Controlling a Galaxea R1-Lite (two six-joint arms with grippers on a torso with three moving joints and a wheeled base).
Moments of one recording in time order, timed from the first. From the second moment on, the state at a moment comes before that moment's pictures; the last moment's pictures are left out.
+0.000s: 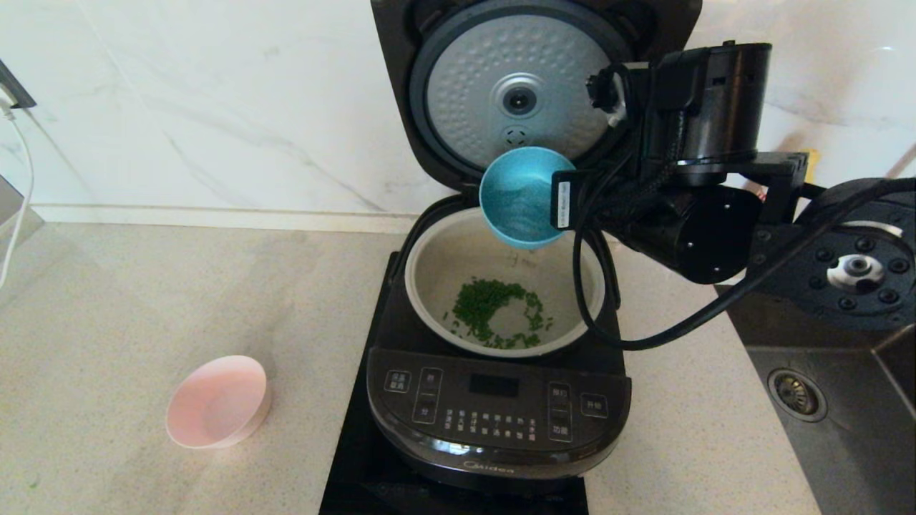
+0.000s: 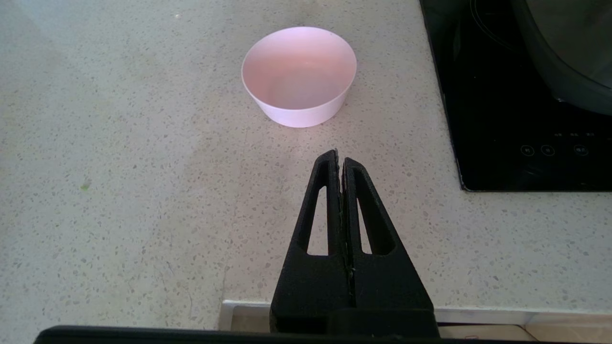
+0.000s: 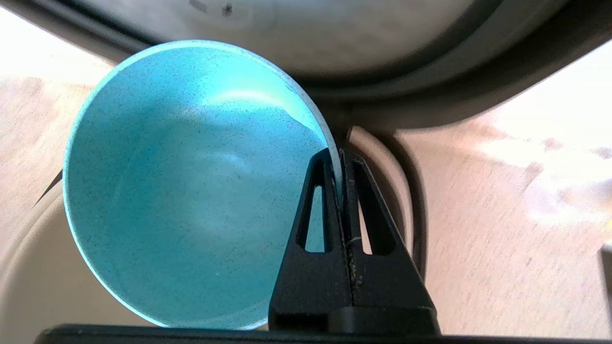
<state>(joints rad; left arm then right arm) -0.02 0.00 -0.04 0.09 -0.01 0.10 0.70 1.79 -1.47 -0.27 -0.59 0.07</state>
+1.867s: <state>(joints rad) -0.02 0.00 -0.04 0.09 -0.01 0.10 0.77 1.95 -1.21 -1.25 -0.66 -0.53</state>
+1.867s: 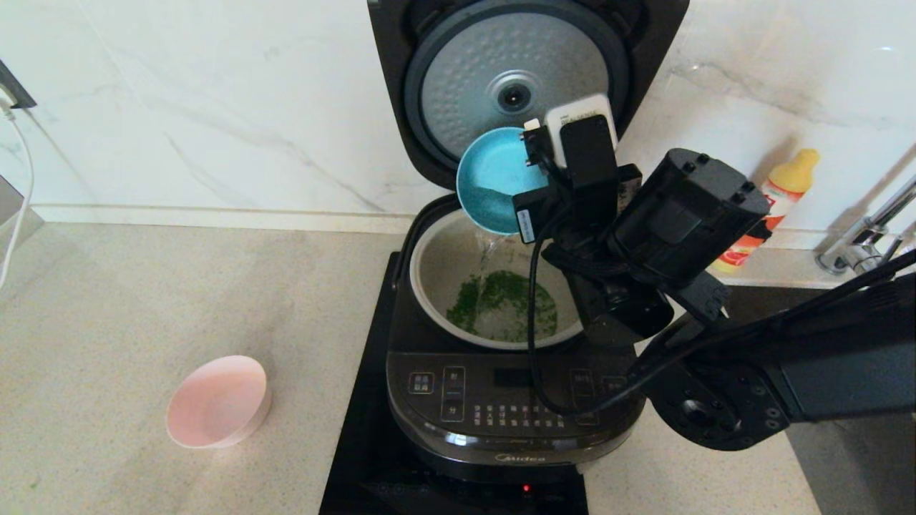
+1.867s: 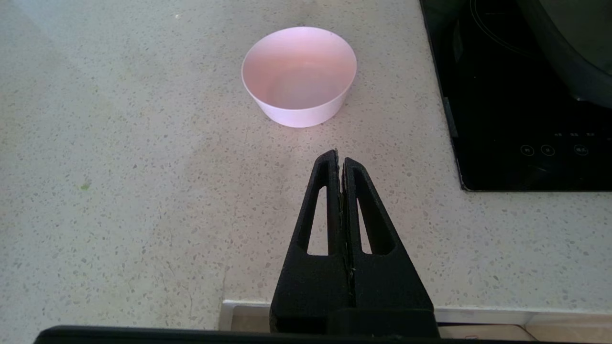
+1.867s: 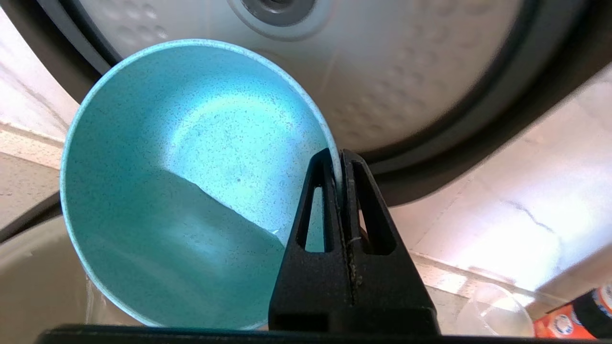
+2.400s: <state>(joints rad) -0.02 0.00 -0.04 0.09 -0.01 0.10 0.78 1.98 -1.10 -1.47 -0.66 -0.59</state>
